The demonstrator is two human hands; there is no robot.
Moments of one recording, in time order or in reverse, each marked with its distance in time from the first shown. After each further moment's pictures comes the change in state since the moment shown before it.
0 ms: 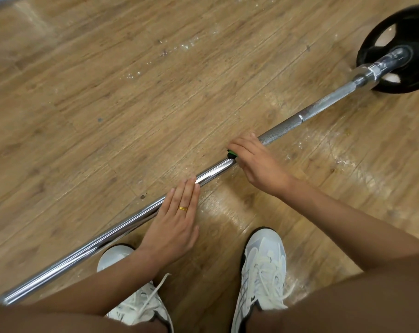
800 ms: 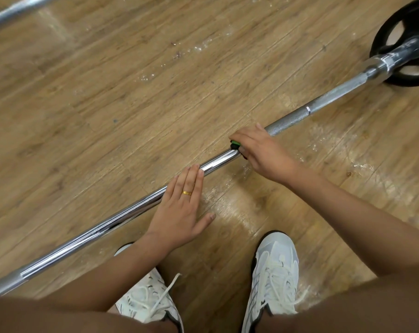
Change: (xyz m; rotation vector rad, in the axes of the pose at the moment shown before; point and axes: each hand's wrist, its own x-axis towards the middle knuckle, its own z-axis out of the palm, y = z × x) left_hand 0.018 -0.023 -0.004 -0.022 -0.011 -0.096; right_hand 0.038 0.007 0.000 0.005 -0.041 0.018
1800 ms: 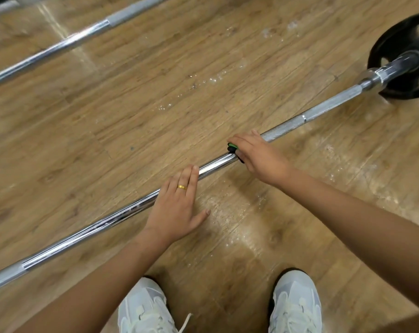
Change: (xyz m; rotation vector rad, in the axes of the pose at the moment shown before) left_hand 0.052 -0.063 -0.021 0.033 -0.066 -0.097; right_hand 0.077 0.004 0.001 -0.015 0.074 -0.040
